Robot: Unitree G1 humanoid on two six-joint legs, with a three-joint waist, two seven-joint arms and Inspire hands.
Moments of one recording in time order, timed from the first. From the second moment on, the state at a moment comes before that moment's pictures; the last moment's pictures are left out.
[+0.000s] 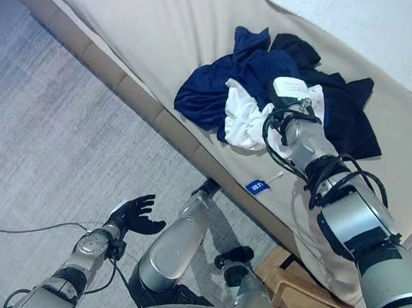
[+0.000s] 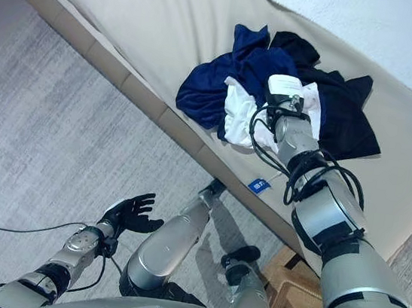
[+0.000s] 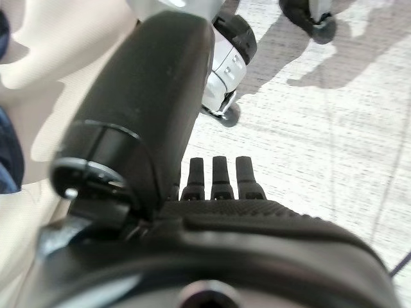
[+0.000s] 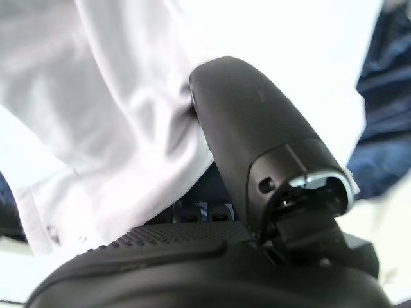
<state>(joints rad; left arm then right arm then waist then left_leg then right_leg) -0.15 0.35 -0.27 1.01 -0.29 -0.29 -0.16 -1.14 -0.39 0.68 1.12 -0.60 0.20 -0.07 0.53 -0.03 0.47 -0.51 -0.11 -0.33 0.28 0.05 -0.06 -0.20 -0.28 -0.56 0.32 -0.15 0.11</state>
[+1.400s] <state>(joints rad) -0.08 0.36 -0.20 1.00 -0.27 -0.28 -0.14 -1.14 -0.59 0.39 0.54 -0.31 0.14 -0.64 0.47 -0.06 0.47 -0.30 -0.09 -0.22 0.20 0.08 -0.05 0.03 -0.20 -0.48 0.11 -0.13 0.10</state>
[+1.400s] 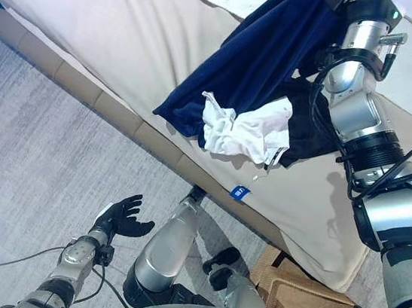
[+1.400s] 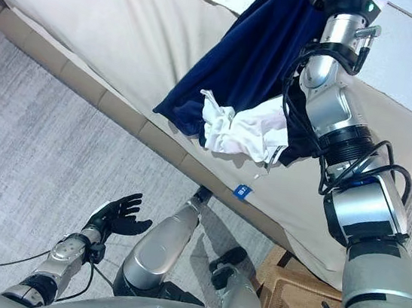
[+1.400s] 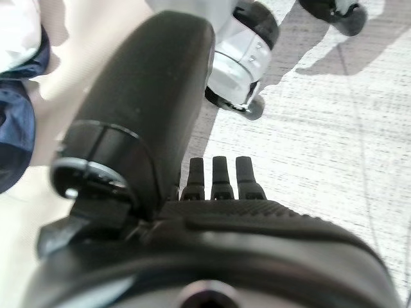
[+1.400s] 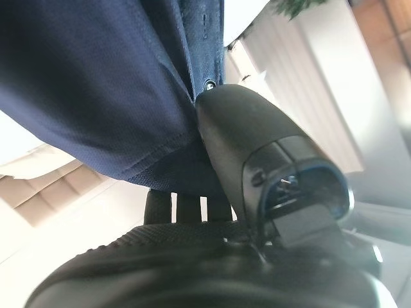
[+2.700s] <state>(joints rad) 0.02 0.41 -0.21 1.11 -0.08 0.00 -0.19 -0.76 -1.17 0.19 0.37 -0.08 0.17 -0.43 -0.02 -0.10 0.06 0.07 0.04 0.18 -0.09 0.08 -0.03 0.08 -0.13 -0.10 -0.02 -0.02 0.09</state>
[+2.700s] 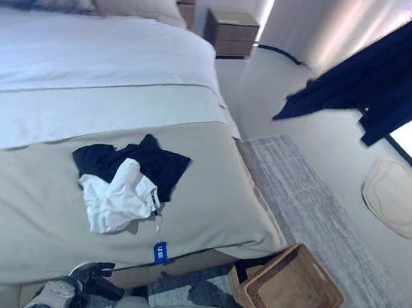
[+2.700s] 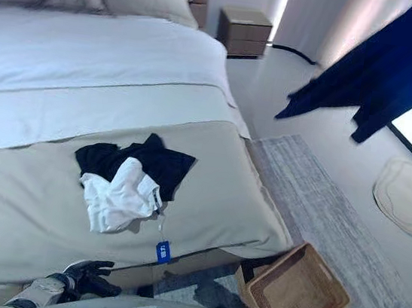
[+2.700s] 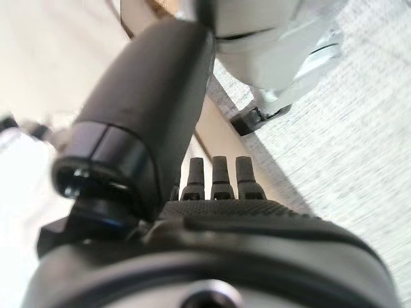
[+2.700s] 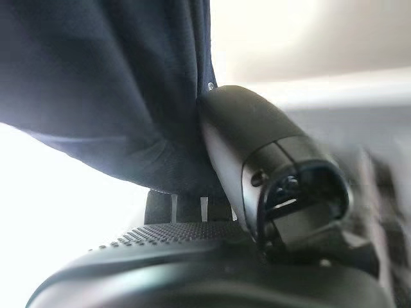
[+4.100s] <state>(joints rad) -0.35 0.36 -0.32 0.92 -0.22 -0.09 -0.15 -0.75 -0.73 0.35 1.14 -0.22 0.35 -0.18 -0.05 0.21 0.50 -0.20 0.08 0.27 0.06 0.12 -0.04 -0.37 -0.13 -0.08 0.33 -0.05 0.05</state>
